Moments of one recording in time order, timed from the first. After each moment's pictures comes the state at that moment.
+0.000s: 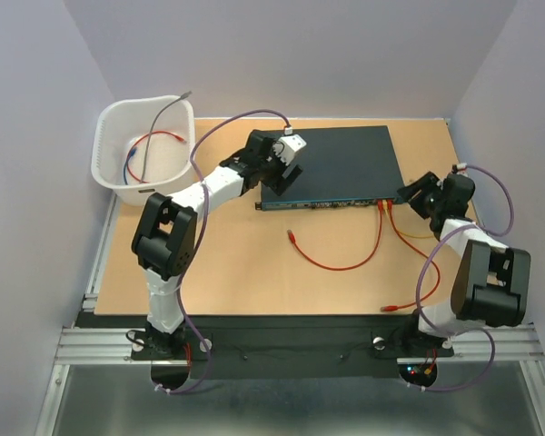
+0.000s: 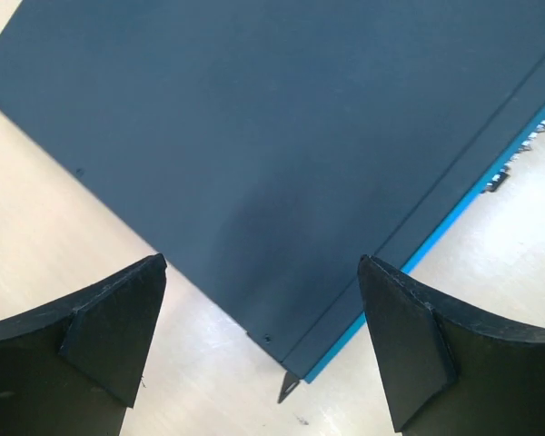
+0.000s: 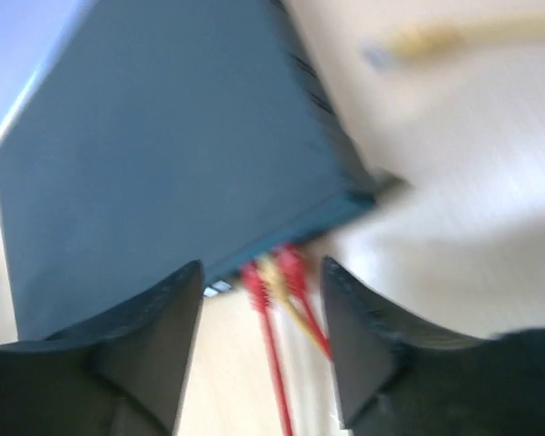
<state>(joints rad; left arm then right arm) -0.53 1.92 1.47 -0.20 0.14 0.30 -0.23 1.43 0.70 0.26 -0.29 0.59</state>
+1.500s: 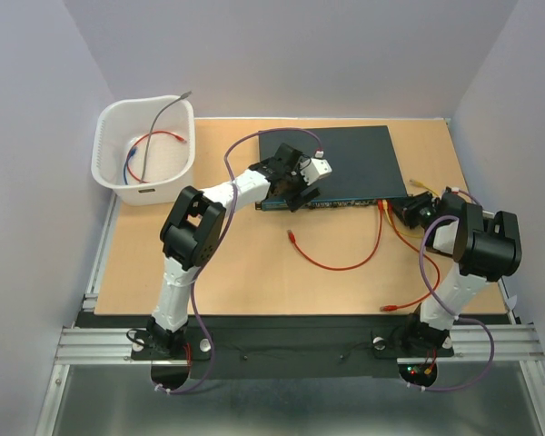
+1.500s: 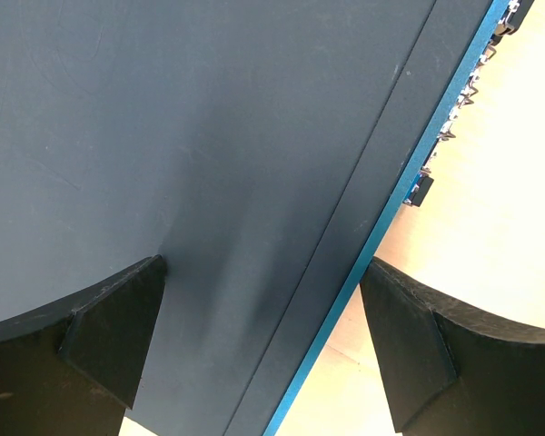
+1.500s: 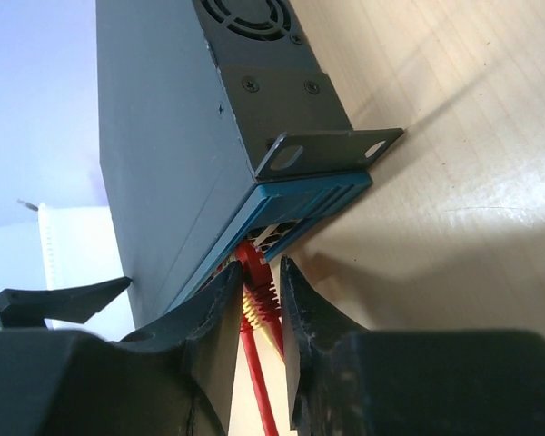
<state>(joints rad) -0.65 2.13 1.62 -0.31 0.13 0.48 -0.33 1.82 0.58 0.77 -0.59 0.98</state>
